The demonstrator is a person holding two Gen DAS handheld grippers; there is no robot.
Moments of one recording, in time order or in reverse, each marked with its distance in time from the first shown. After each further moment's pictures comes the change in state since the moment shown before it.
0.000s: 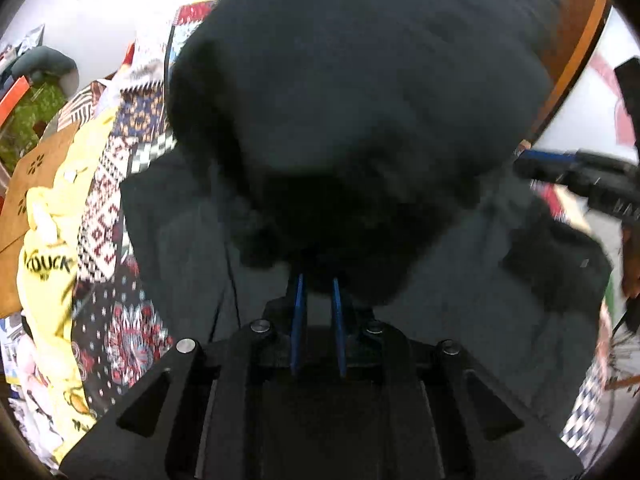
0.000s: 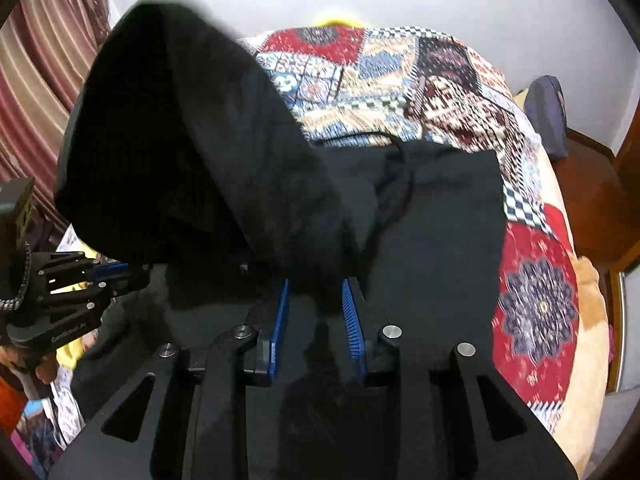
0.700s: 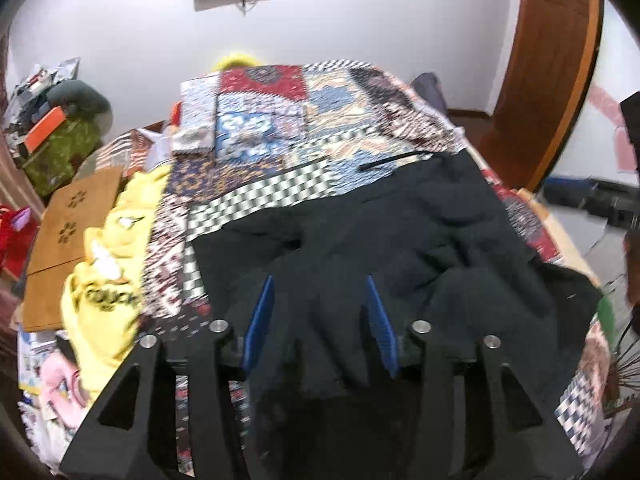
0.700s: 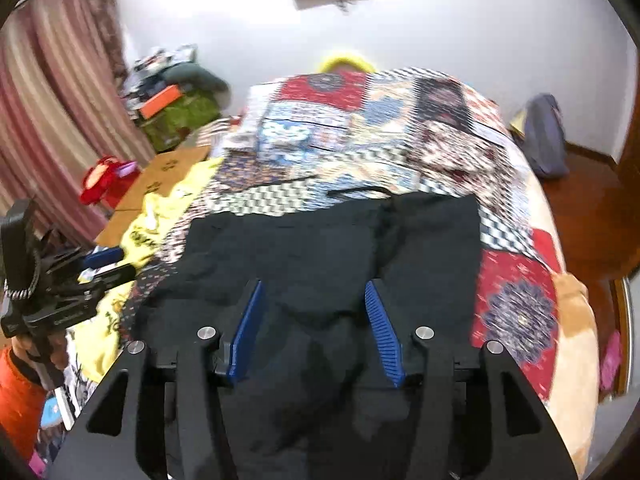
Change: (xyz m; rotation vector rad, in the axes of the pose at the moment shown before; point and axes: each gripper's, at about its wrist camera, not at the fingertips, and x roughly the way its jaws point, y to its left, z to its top) left arm -0.086 0.008 0.008 -0.013 -0.231 0.055; right arm -0.061 0.012 0.006 -0.003 -0.139 0.069
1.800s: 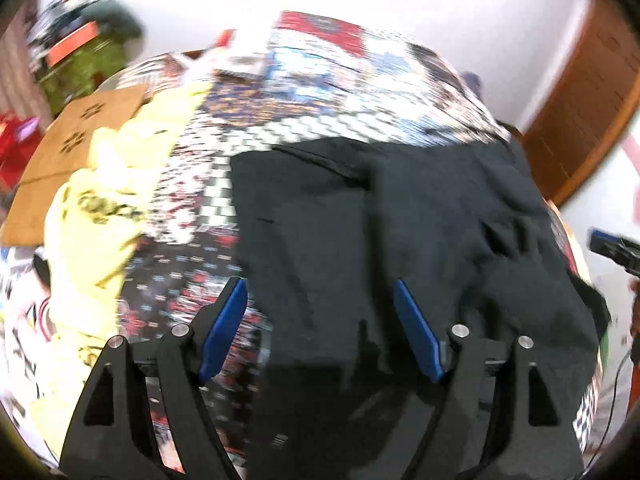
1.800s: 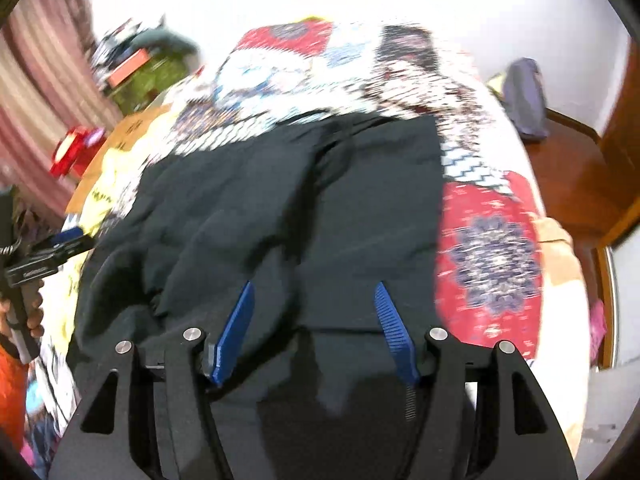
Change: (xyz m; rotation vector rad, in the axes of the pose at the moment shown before) left arm 0.031 0.076 -0.051 -0.254 0.107 0.038; right arm 0.015 -0.058 -0.042 0.070 0.129 -0.125
